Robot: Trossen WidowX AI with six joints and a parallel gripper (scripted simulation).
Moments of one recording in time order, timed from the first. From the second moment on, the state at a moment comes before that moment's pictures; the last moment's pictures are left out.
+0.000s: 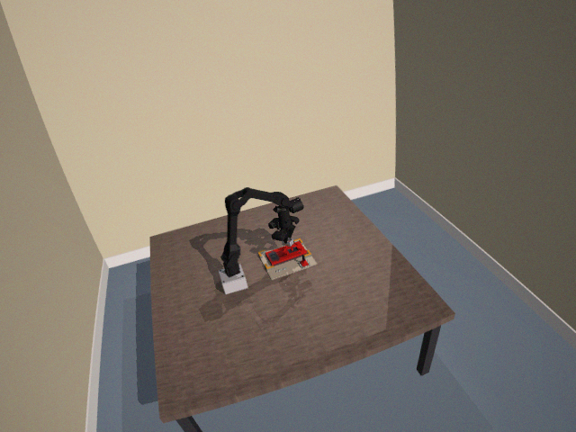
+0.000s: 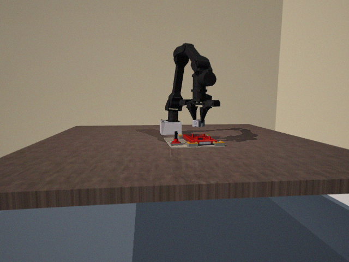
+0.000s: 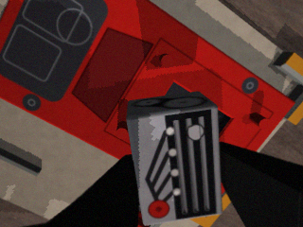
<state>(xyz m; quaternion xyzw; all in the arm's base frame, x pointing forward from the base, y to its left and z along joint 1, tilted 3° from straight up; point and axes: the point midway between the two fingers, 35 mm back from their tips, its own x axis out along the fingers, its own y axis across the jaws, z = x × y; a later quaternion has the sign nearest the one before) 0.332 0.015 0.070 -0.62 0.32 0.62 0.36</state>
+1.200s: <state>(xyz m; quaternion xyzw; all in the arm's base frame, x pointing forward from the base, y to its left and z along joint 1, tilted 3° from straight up) 0.355 0.021 0.040 -0.72 0.01 0.70 0.04</state>
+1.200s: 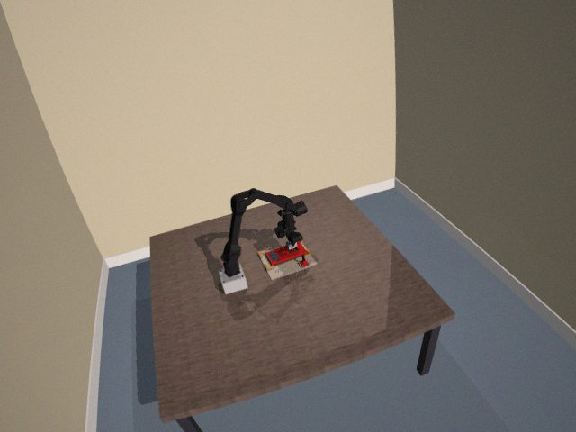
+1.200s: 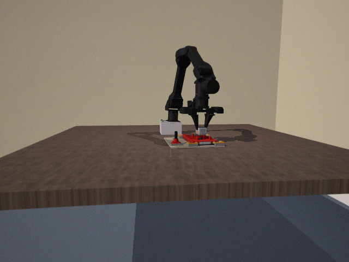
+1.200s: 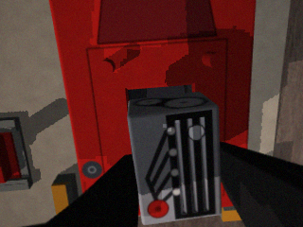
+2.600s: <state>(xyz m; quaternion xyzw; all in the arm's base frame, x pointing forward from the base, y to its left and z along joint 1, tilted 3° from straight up) 0.357 0.021 0.040 -0.72 0.00 0.70 0.04</state>
